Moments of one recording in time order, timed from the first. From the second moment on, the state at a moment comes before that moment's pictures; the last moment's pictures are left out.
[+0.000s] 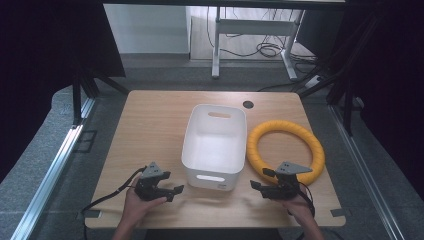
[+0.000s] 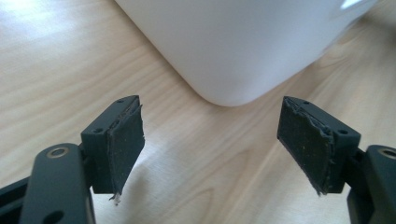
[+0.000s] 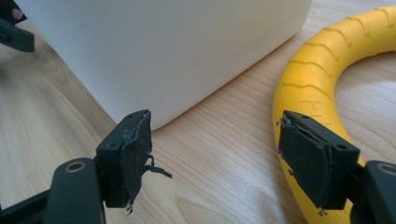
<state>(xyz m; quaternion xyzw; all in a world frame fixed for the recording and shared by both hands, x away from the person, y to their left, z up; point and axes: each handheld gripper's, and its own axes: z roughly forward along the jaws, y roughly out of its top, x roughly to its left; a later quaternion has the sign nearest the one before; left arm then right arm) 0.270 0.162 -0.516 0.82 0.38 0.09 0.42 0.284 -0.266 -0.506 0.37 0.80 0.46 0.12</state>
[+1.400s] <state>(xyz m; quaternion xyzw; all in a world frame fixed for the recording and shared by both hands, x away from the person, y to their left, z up) 0.274 0.148 -0.529 0.85 0.36 0.09 0.38 0.345 -0.281 -0.479 0.35 0.90 0.25 0.09</state>
